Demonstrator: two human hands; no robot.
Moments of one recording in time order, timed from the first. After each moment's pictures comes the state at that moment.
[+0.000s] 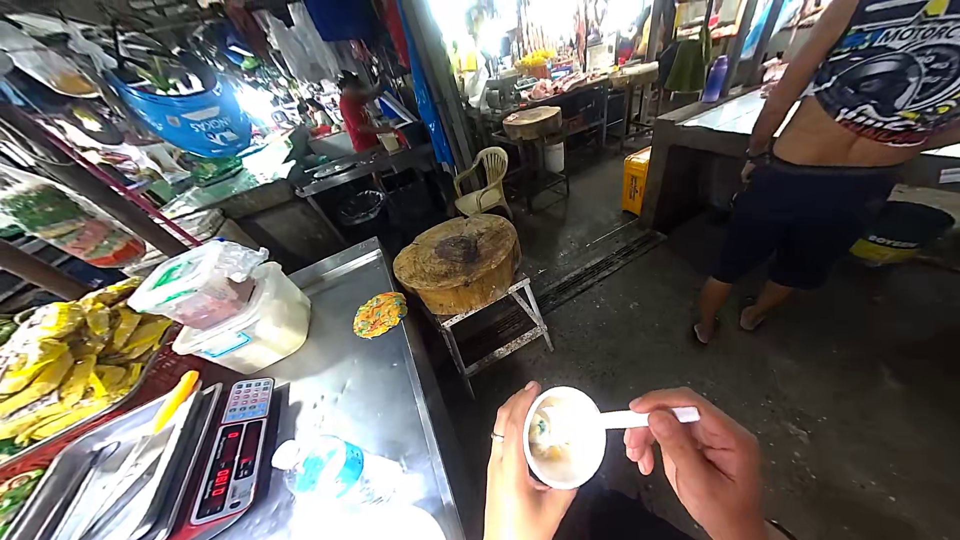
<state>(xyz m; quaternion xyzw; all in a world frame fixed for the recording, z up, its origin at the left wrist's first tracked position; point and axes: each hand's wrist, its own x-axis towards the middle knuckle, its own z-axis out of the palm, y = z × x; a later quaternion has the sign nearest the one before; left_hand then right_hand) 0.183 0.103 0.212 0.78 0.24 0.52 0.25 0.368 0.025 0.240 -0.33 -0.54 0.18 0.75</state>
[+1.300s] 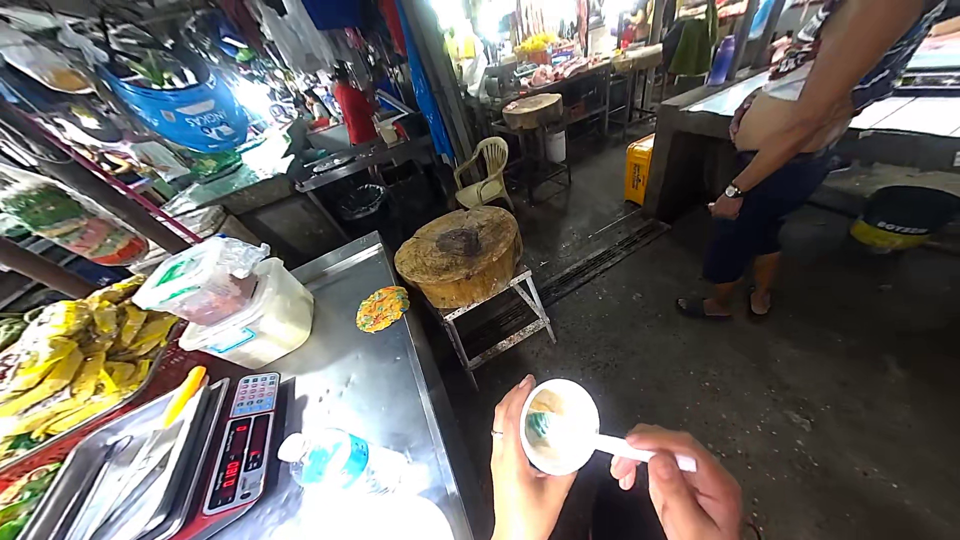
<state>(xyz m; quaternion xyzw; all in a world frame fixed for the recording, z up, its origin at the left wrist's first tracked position) 0.189 0.103 0.194 0.76 0.27 0.55 0.23 0.340 0.008 0.199 -0.34 -0.53 0.14 0.76</state>
